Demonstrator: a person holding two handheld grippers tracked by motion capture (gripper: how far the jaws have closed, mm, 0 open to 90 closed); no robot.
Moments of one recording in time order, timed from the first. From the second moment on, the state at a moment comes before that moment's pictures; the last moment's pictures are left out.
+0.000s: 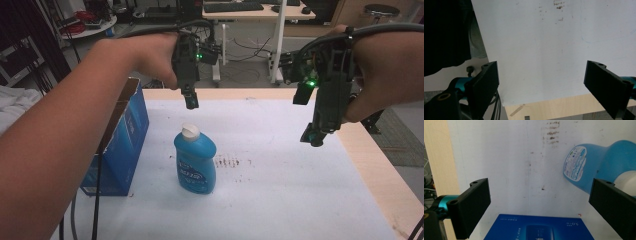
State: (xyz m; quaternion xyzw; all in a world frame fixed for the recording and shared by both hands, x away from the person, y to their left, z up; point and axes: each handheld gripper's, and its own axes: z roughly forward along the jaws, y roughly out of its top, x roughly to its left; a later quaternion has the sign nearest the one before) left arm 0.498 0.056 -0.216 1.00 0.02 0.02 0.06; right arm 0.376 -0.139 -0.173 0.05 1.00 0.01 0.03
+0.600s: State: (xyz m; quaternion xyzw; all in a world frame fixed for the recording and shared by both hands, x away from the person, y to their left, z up) left arm 0.445 0.073 -0.191 1.00 -0.01 0.02 0.05; right arm 0.367 -0.147 -0.173 0.05 1.00 0.02 0.03
